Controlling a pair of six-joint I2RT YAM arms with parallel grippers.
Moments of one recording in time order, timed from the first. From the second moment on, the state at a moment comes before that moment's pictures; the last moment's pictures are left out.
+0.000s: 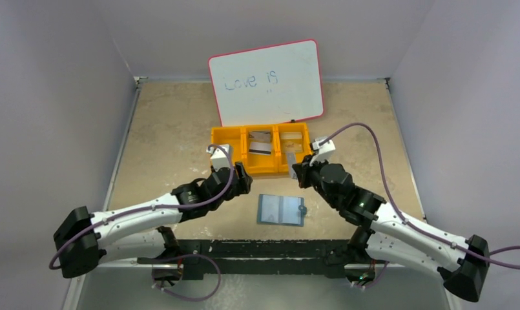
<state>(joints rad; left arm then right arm) -1.02 1.09 0.62 -0.16 -0.48 -0.86 0.93 0.77 0.57 -0.15 0.42 0.45</state>
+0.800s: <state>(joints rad) -0.99 0.80 0.60 -0.45 -0.75 -0.89 0.56 1.44 1.20 -0.14 -0.31 -0.34</state>
